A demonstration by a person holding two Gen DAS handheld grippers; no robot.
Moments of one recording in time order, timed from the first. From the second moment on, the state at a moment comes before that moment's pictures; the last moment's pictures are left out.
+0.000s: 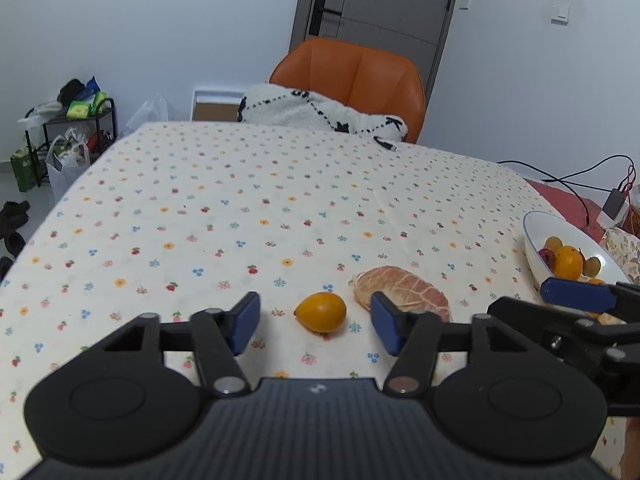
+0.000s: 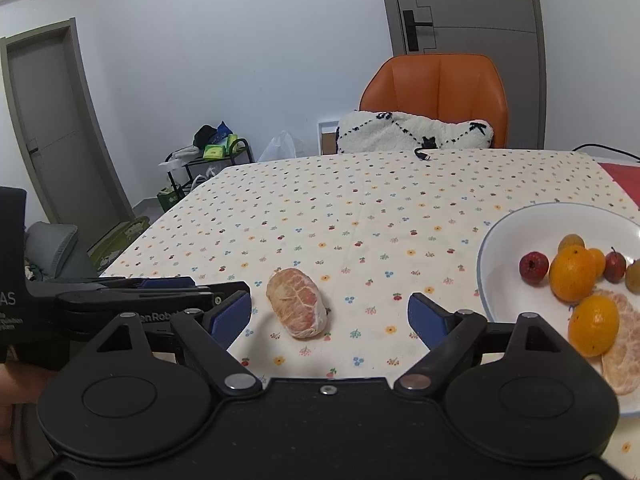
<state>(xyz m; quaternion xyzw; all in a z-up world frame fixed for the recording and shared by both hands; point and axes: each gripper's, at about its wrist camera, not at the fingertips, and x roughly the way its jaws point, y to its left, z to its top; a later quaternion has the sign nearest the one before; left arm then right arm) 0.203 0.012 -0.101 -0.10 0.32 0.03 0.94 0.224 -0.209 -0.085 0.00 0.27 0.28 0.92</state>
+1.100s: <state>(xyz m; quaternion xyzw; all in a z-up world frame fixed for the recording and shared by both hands) 0.177 0.065 -0.093 -0.17 0.30 0.04 0.94 0.253 -0.142 -0.113 -0.09 0.31 0.29 0.90</state>
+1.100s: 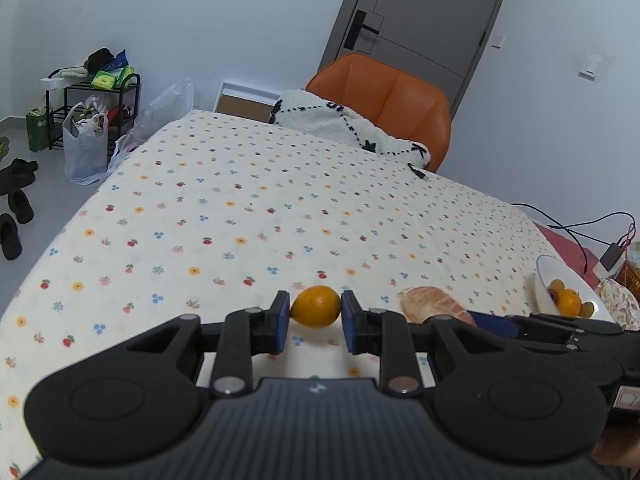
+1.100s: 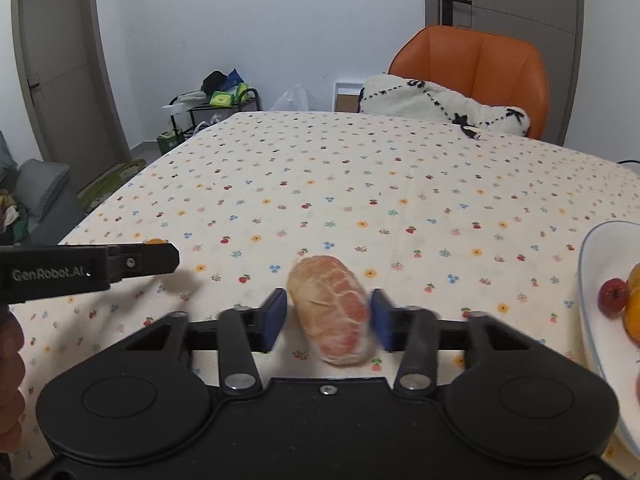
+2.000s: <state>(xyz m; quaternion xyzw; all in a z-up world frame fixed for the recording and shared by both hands) 0.172 -0.009 -0.066 -0.14 0.27 -0.02 0.95 0.217 -0.229 -0.078 0.00 0.25 0.26 0.93</state>
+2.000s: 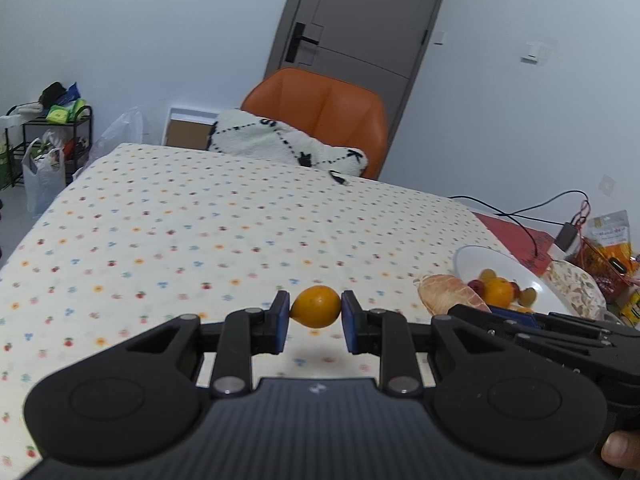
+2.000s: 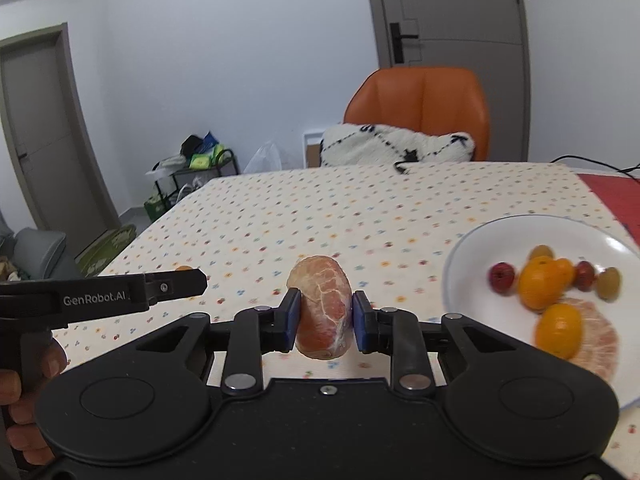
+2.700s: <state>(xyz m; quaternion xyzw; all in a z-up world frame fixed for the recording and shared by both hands) 0.192 -0.094 -0.062 -0.10 0.27 -0.09 0.95 0.214 -0.316 -0.076 0.04 0.23 0.19 0.95</state>
